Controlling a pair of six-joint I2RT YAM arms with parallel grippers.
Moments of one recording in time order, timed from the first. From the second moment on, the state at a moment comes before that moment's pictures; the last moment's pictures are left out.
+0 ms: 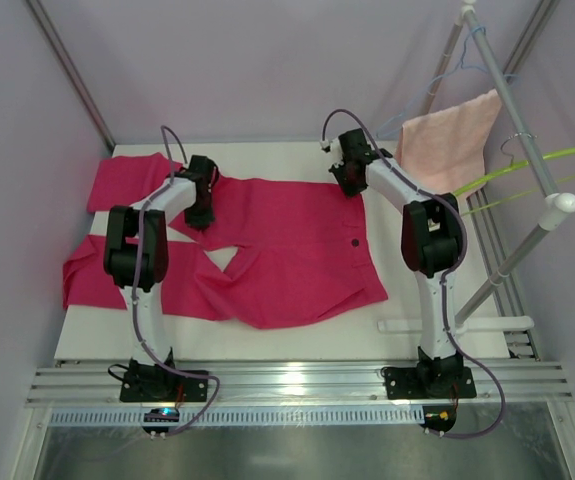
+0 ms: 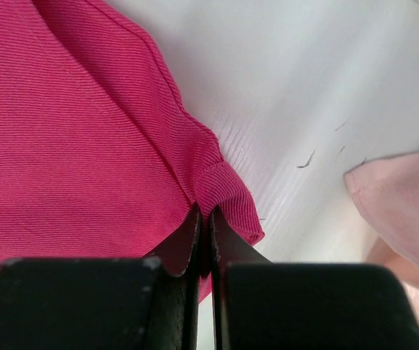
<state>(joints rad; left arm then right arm) -0.17 2.07 1.52 -0.69 -0.23 -0.26 0.30 2.26 1.90 -0.64 0.03 -0.26</state>
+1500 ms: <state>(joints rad) 0.05 2.37 2.05 -0.80 -0.22 -0.44 0.50 1.66 1.34 -0.62 0.48 0.05</state>
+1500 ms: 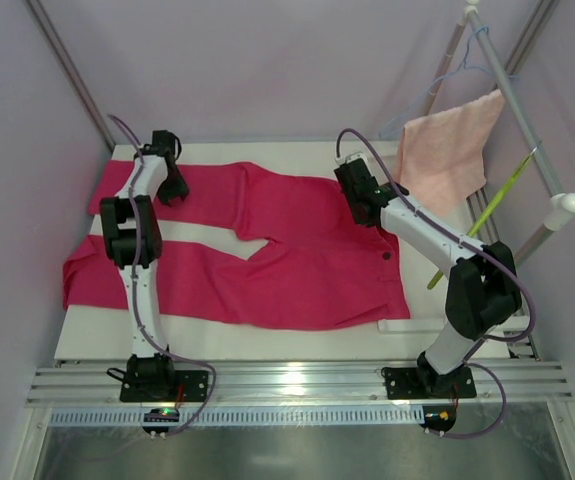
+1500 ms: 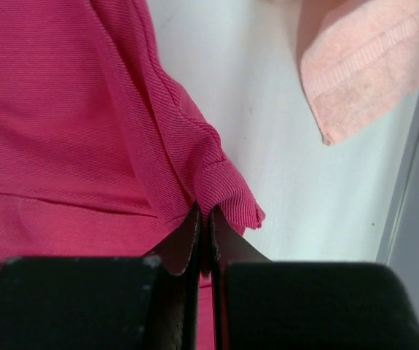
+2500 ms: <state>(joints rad) -0.03 2.33 2.10 -0.79 -0.14 -0.64 0.47 1.54 1.25 -0.69 0.50 0.16</state>
